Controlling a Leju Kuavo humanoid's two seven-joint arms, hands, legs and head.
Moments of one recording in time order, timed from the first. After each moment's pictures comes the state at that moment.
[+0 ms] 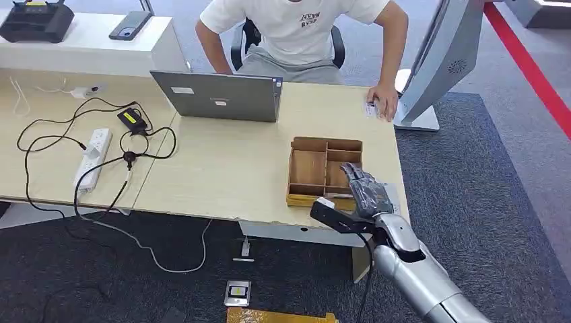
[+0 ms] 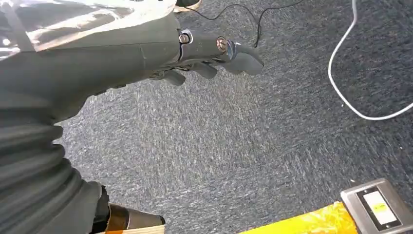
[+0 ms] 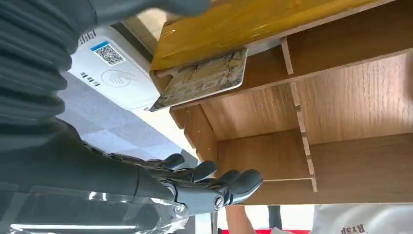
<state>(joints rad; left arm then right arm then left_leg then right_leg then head) -0.18 0.15 -1.26 -0.19 0.76 0.55 -0.27 -0.52 -0.21 0.72 -0.94 0.89 -0.12 0.02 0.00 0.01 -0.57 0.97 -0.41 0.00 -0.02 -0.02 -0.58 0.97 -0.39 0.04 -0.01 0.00</state>
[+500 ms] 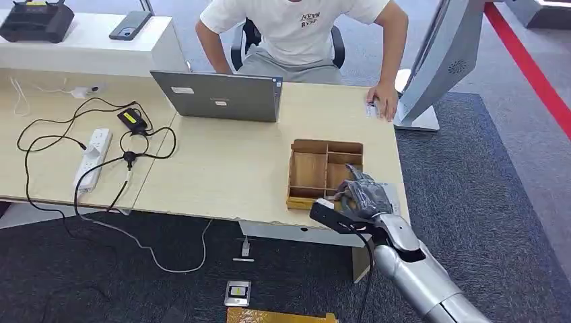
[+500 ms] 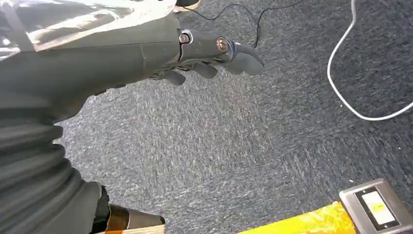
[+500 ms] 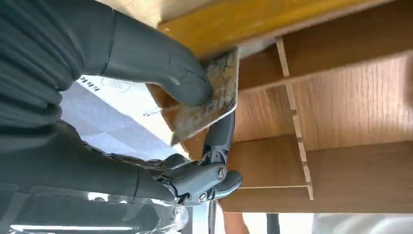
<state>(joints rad) -0.18 0.15 -1.26 -0.19 0.76 0.55 -0.28 -0.52 -0.21 0.72 -0.94 0.87 -0.09 0.02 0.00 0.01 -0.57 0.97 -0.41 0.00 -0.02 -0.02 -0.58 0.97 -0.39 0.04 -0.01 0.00</state>
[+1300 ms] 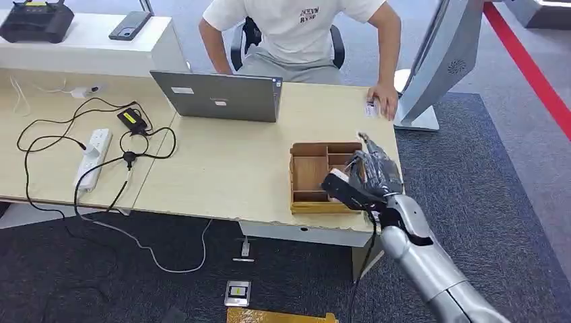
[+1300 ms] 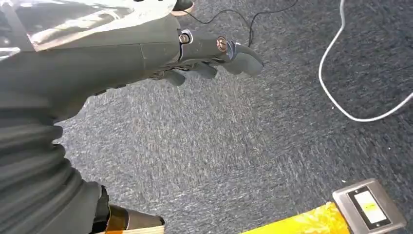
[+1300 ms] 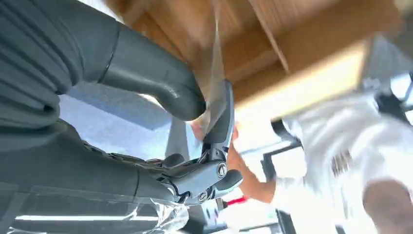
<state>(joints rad) -0.19 0.14 -1.26 -0.19 0.75 0.56 -0.29 -0.59 -0.21 0.64 -0.99 0.77 -0.23 -0.05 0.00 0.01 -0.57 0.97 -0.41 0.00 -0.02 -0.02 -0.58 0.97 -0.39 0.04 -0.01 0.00</state>
